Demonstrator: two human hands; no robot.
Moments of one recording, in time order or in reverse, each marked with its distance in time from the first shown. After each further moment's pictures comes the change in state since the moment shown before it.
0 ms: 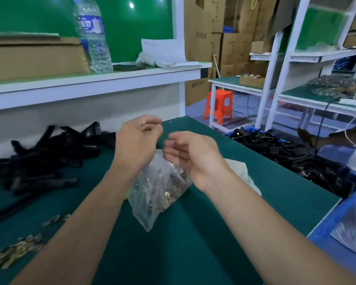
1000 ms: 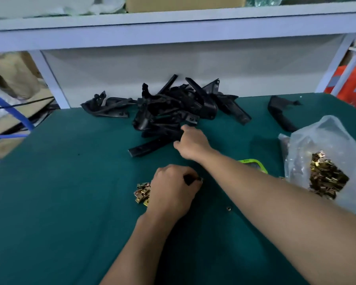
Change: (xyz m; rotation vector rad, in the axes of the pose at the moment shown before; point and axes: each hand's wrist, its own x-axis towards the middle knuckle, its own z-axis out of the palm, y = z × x) left_hand -0.097 -0.223 -0.169 0.594 0.025 -0.262; right_hand 0.134 0.266 0.255 -1.479 -0.491 -0.261
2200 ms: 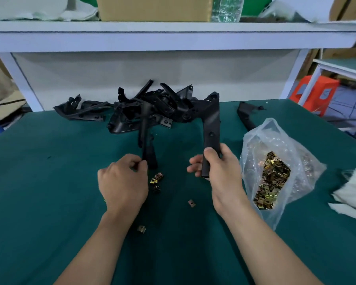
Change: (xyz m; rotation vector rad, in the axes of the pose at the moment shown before) left_hand 0.002 -0.002 -0.009 0.024 0.496 -0.240; right_hand -0.161 0.057 -0.059 1.267 0.305 0.138
